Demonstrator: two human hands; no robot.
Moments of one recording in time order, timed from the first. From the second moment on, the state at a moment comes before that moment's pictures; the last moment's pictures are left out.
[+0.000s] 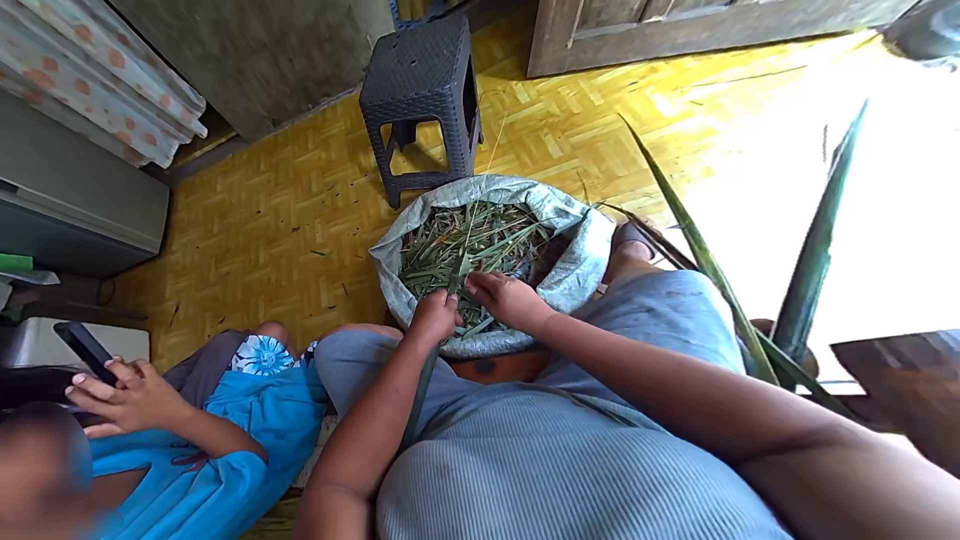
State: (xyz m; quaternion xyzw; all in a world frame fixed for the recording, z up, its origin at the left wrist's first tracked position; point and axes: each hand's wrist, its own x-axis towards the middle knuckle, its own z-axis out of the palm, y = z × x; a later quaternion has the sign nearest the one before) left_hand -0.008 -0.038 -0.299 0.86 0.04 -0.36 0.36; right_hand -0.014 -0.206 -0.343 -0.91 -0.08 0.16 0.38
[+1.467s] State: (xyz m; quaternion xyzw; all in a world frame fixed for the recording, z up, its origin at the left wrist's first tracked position) left_hand -0.015 -0.048 -0.292 0.93 -0.03 -0.32 0.16; right_hand -0.008 -0.201 -0.334 -0.95 -0.07 0.15 0.25
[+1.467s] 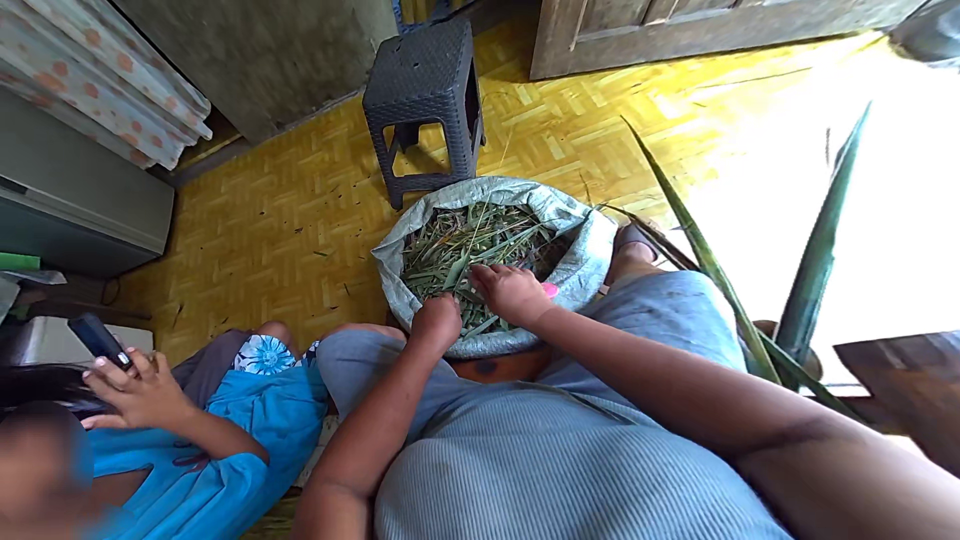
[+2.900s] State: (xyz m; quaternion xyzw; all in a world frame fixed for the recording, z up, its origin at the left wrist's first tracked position) left_hand -0.020 -0.026 -0.313 0.90 0.03 -0.35 0.25; right_hand -0.035 -0.187 -0.327 -0.87 -0.09 0.21 0.42
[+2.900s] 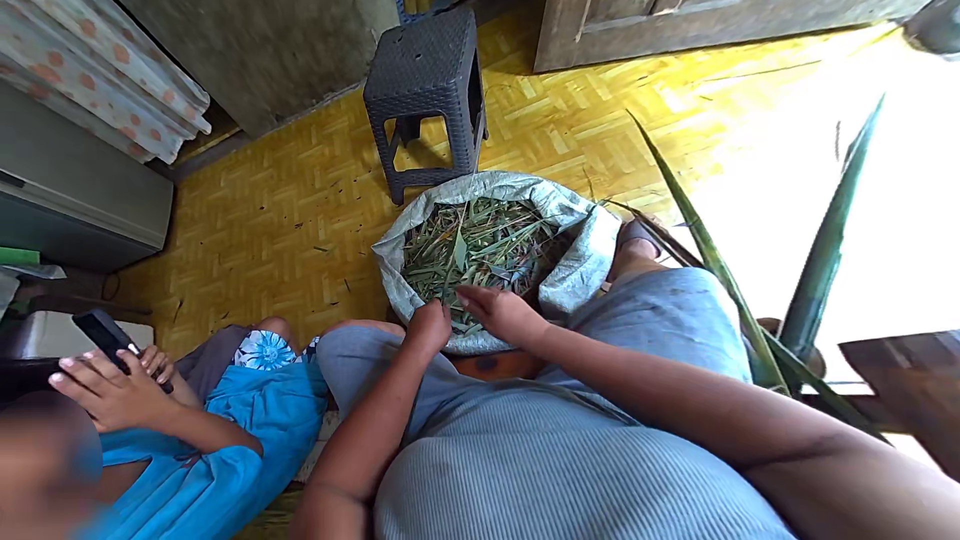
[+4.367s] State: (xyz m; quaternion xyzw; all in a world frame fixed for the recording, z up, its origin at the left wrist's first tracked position) left_hand -0.040 -0.007 -0.289 0.79 0.06 -0.43 0.43; right_hand 0.042 -0.249 -0.354 -0.91 0.10 0.15 0.37
